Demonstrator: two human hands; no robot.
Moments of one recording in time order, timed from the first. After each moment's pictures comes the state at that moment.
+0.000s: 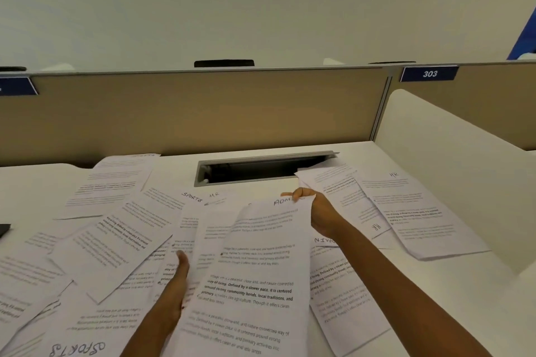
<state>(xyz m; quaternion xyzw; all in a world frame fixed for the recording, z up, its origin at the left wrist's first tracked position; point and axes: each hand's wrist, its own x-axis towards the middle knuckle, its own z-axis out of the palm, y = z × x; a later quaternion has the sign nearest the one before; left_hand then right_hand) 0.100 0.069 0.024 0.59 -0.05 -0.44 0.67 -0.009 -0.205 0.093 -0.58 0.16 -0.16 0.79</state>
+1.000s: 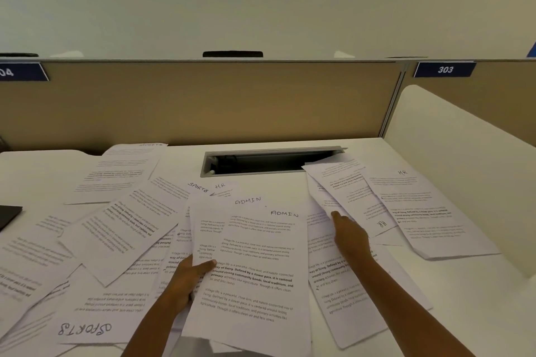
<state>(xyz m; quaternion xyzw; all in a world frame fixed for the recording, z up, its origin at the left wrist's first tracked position) 0.111 0.059 0.003 0.66 -0.05 -0.39 0.64 -0.056 -0.229 0.017 -0.92 0.37 -0.08 0.02</state>
